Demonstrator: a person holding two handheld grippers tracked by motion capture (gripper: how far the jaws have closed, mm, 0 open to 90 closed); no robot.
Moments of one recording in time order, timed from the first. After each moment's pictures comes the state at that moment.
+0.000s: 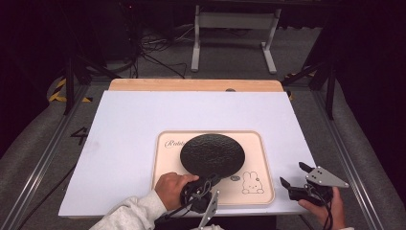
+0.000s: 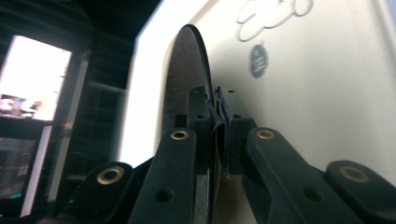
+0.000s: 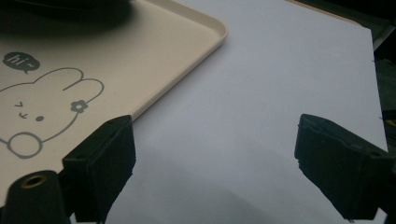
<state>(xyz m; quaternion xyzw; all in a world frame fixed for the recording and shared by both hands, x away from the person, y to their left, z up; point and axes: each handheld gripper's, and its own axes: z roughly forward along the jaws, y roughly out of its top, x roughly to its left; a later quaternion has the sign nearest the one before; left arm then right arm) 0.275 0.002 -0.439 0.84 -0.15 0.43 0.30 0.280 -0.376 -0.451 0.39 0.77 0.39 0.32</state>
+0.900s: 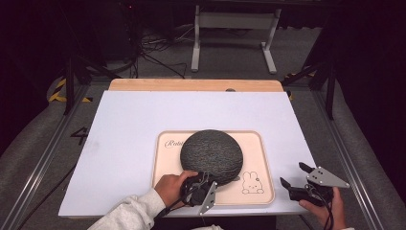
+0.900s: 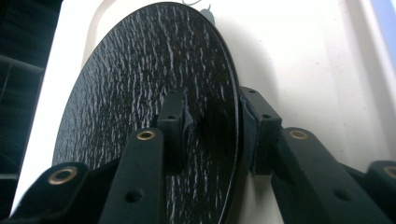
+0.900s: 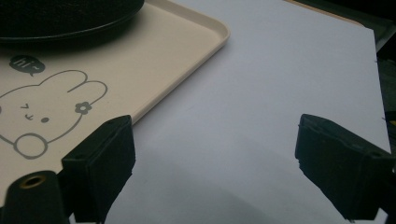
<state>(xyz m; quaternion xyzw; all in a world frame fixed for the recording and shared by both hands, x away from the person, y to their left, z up) 0.299 0.004 -0.459 0.90 -0.11 0.31 0.29 0.279 -0.376 -0.451 0.39 0.77 0.39 0.31</state>
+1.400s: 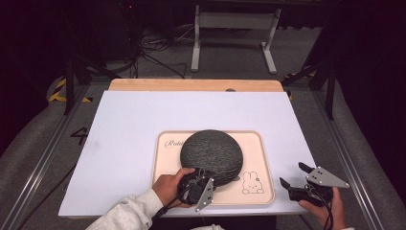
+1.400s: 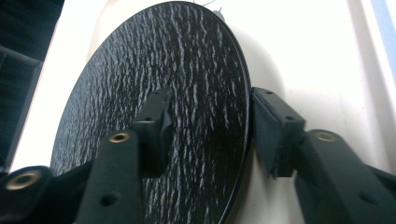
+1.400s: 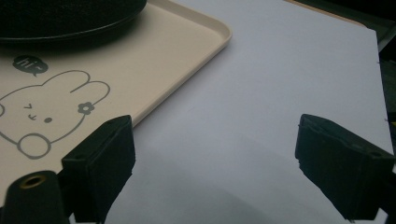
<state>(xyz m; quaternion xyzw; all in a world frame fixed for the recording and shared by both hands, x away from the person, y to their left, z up) 0.300 0.012 -0.450 0.90 -0.08 0.29 0.31 0.279 -0.375 -0.450 0.39 0.77 0.39 0.31</state>
